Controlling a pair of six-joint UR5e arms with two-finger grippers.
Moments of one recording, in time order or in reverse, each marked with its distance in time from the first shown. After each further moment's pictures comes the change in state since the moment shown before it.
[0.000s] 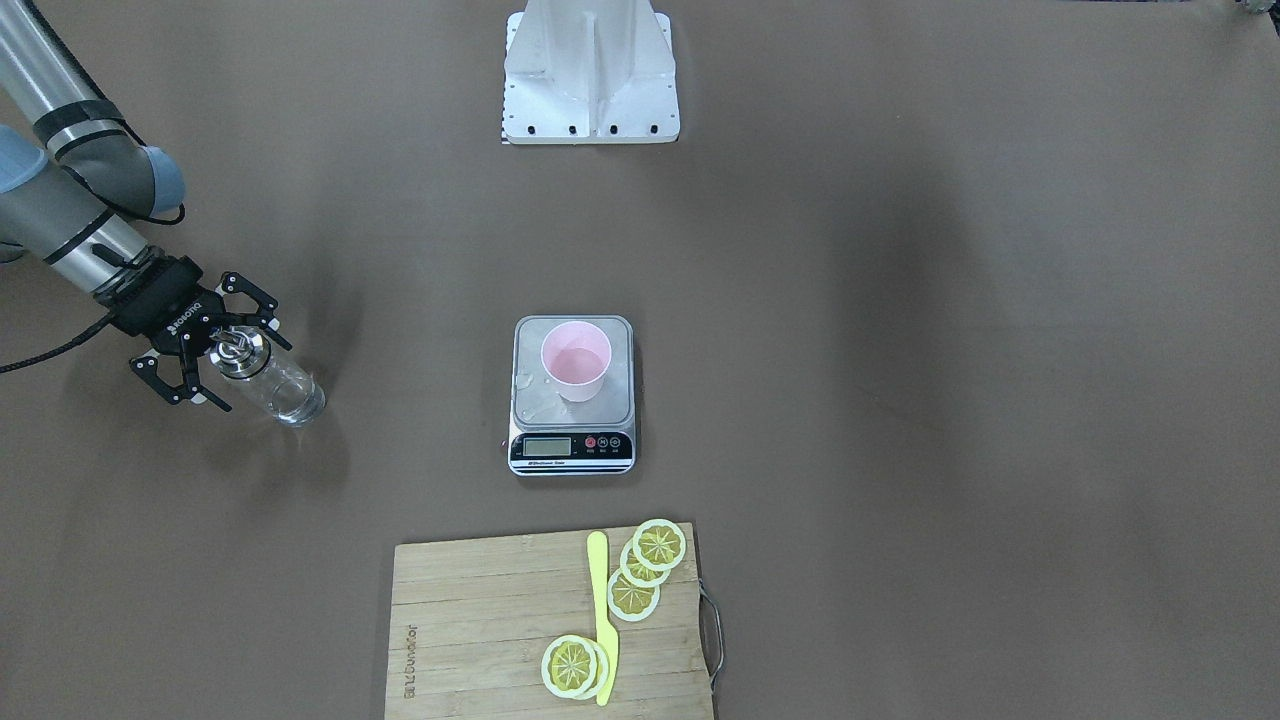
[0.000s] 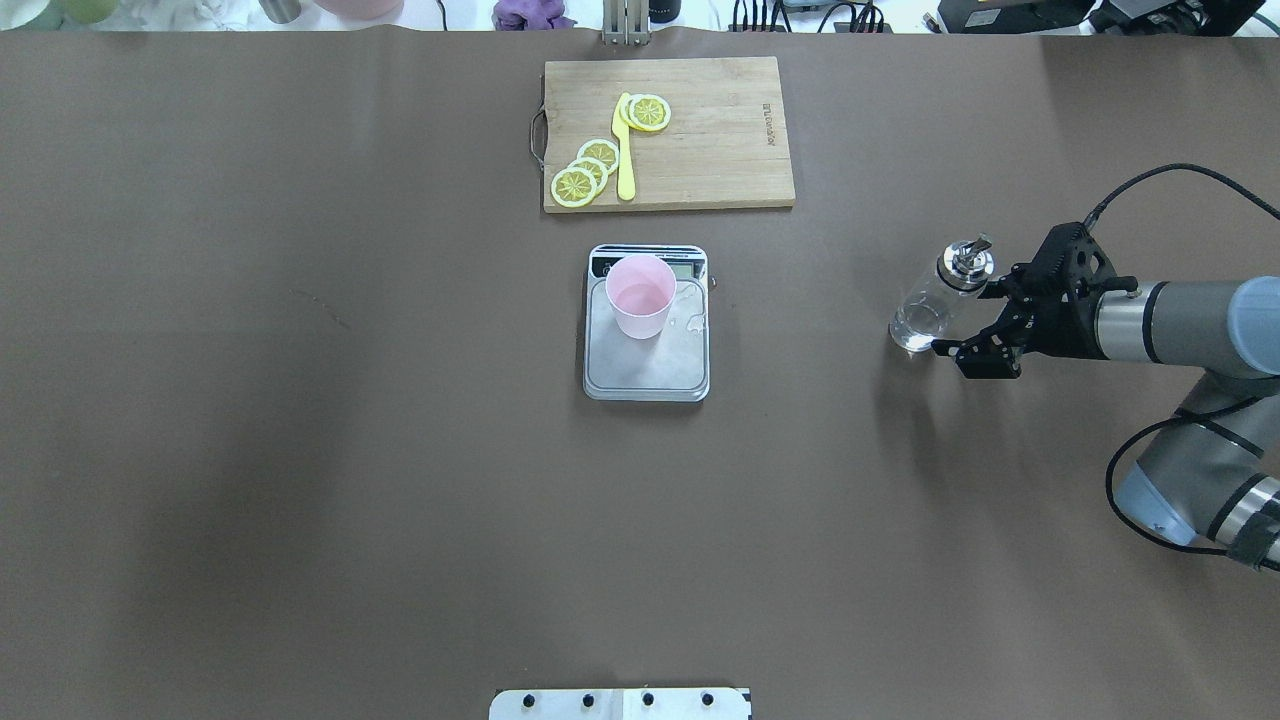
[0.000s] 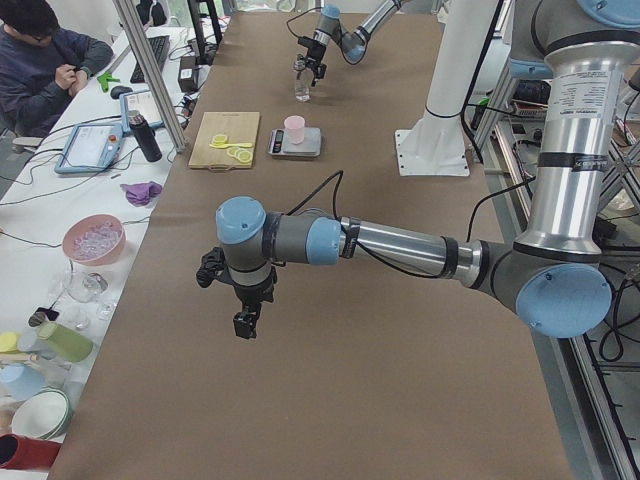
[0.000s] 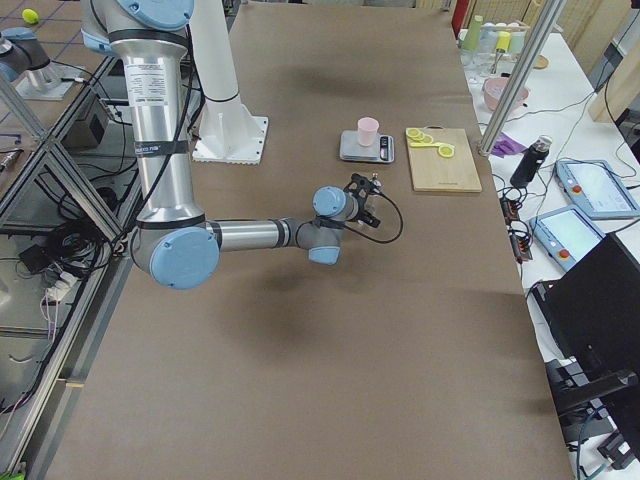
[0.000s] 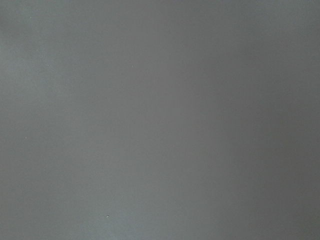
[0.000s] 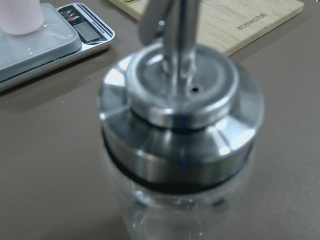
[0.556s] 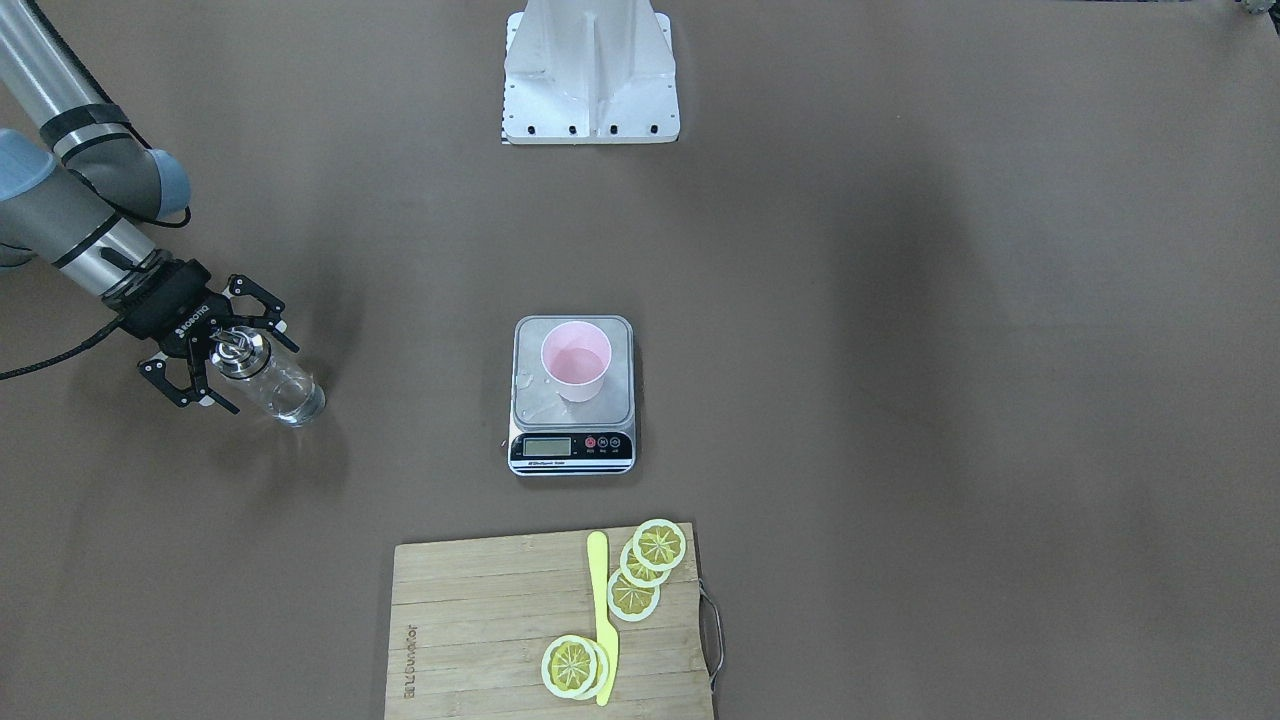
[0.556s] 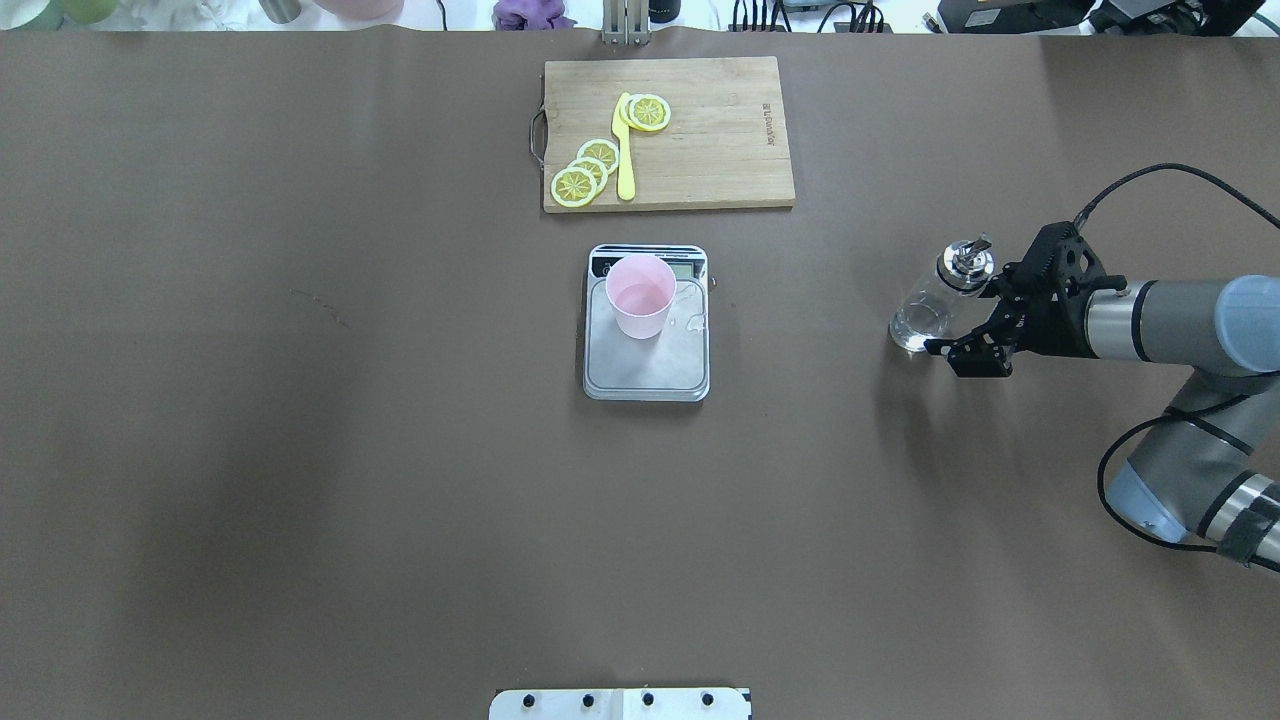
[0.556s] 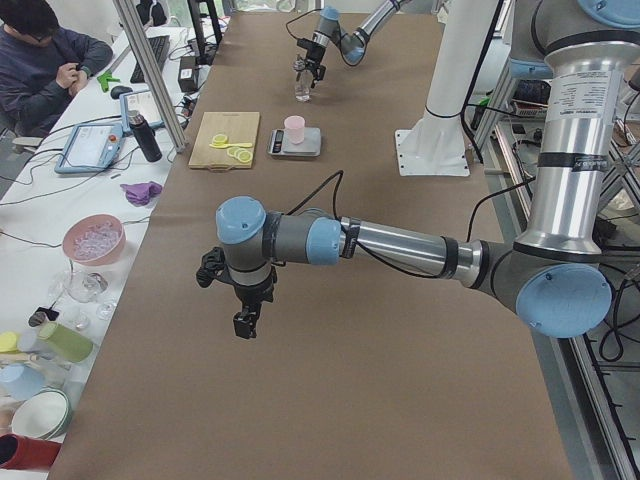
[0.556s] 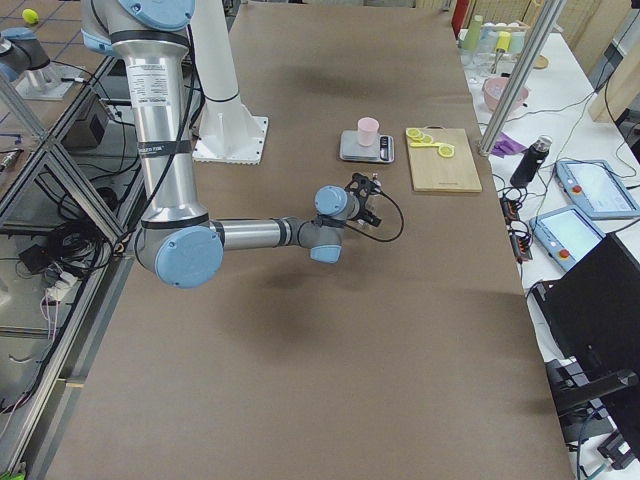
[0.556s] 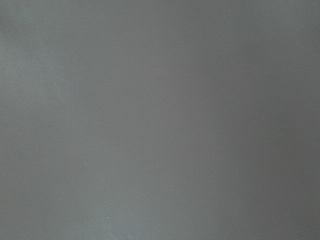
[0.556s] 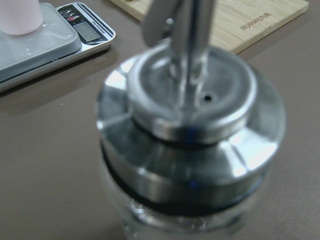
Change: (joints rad) left arm 0.000 0.000 0.001 -0.001 0.000 0.000; right arm -0.006 0.016 -0.016 0.000 -0.004 0.001
